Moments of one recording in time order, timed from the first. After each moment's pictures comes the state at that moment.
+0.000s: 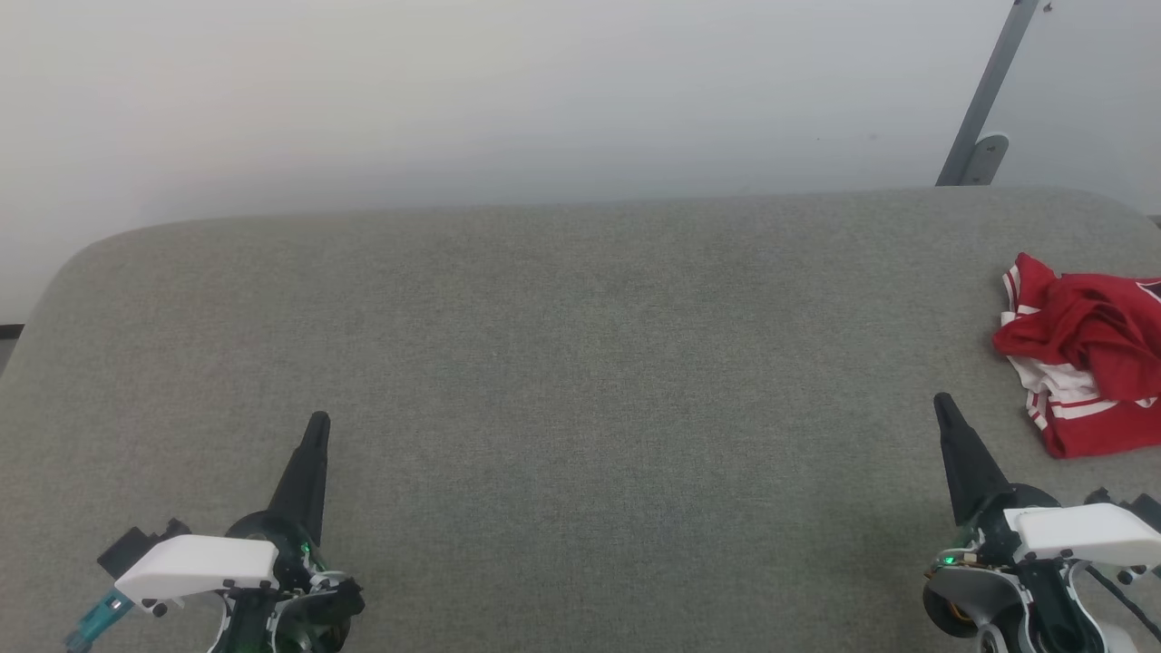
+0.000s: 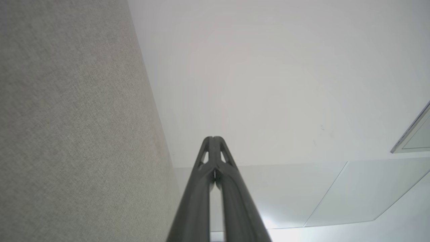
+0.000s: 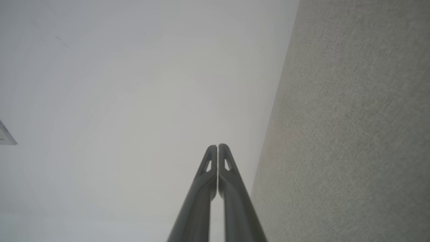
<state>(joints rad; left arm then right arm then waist) -0.10 0.05 0.11 0.25 -1.61 -0.13 0.11 -0.11 -0.05 -0.11 0.24 1.61 0.13 0.11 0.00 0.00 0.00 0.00</state>
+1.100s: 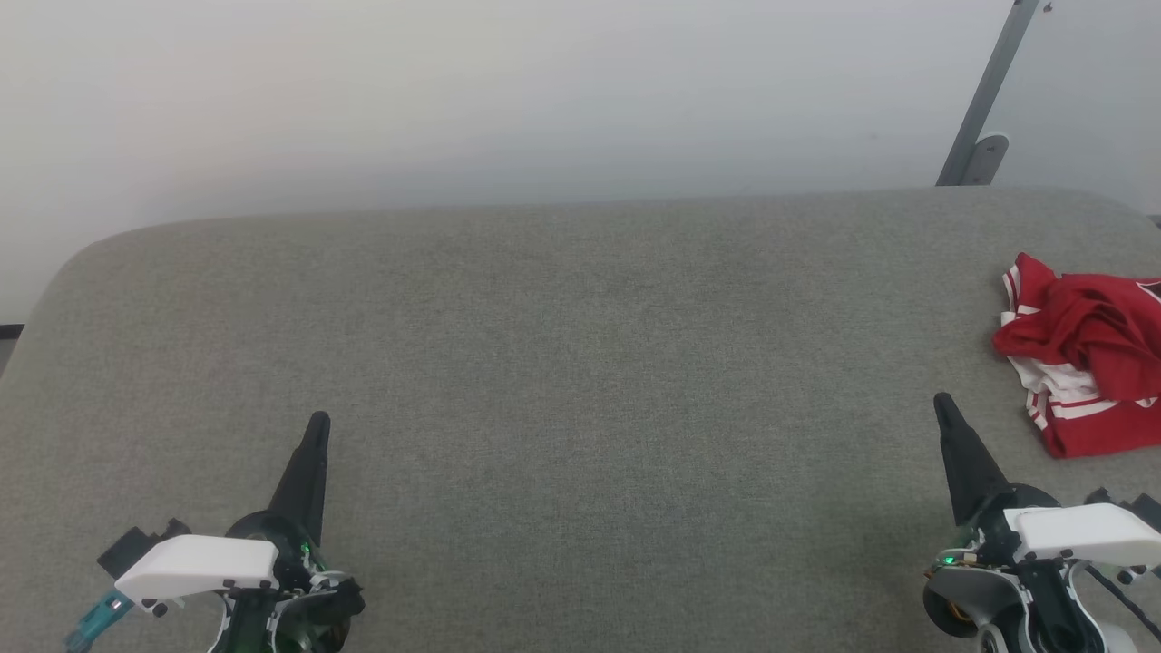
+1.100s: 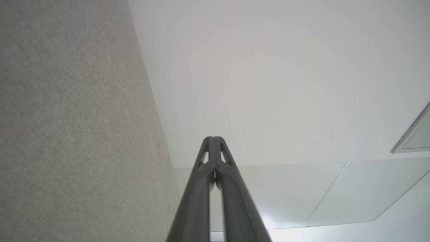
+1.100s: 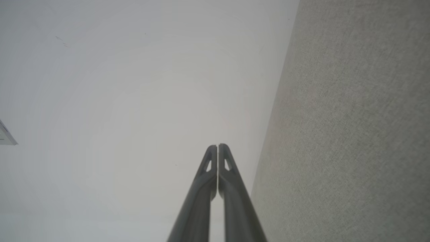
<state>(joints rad) -0.10 0.05 0.11 0.25 -1.61 -0.13 0.11 -0.11 -0.05 -0.11 0.24 1.61 0.13 0.11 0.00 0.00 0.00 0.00</state>
